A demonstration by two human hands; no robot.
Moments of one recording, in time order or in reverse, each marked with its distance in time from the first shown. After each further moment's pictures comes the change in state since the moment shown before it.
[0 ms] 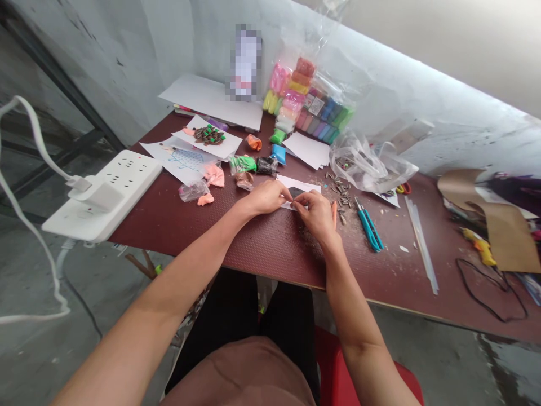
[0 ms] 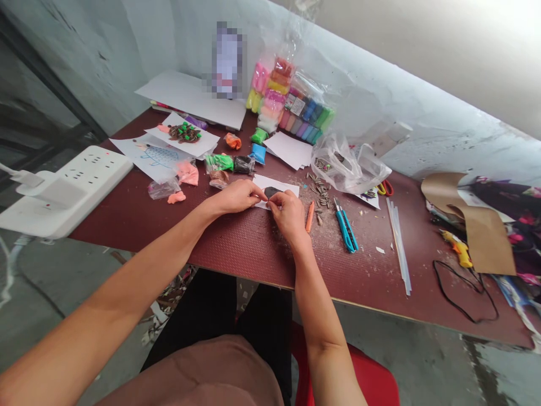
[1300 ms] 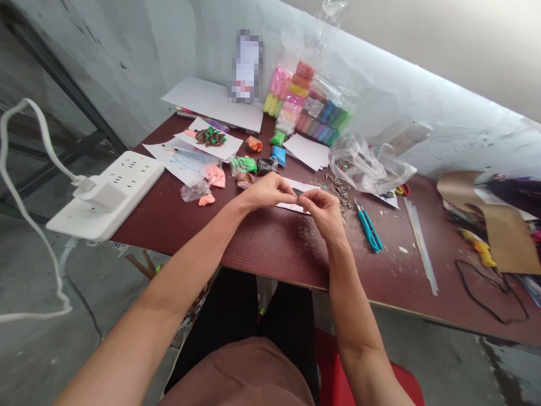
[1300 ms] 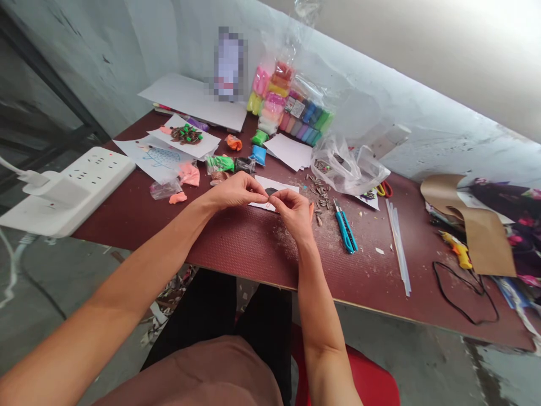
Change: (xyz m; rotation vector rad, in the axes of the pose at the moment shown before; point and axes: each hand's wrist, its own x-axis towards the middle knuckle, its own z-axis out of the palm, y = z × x) left_hand -0.012 0.015 -0.021 -0.626 -0.008 0.034; right_hand -0.001 0.000 -0.011 0.677 0.016 0.051
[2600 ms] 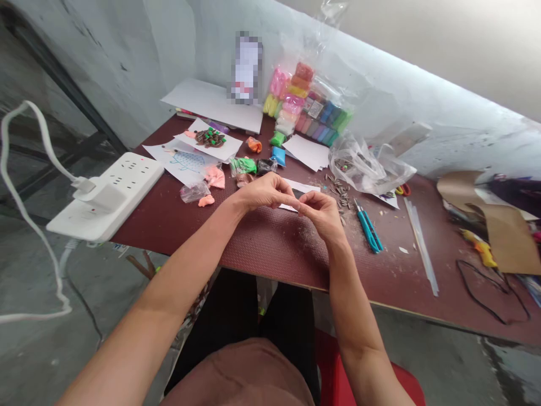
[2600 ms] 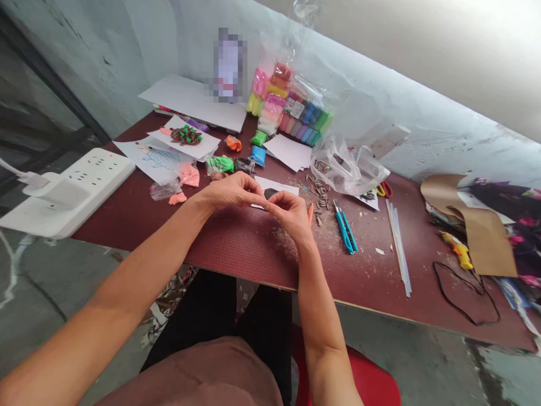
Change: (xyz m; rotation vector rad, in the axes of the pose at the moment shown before) left_hand -0.006 0.006 -0.004 -0.188 -0.090 -0.035; right_hand -0.004 -0.009 0.004 0.125 -0.082 0.004
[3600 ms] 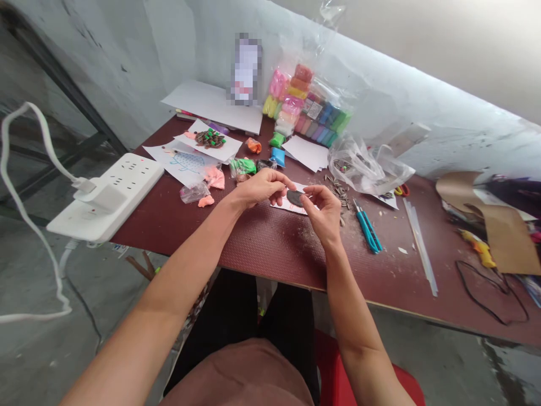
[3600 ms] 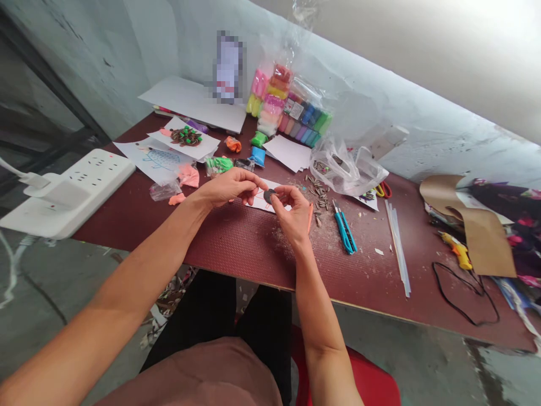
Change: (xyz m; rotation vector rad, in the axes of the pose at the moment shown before) left_hand 0.005 -0.003 -0.004 -0.096 0.119 -0.046; right_hand -0.001 0.009 0.005 -0.185 0.275 -0.176
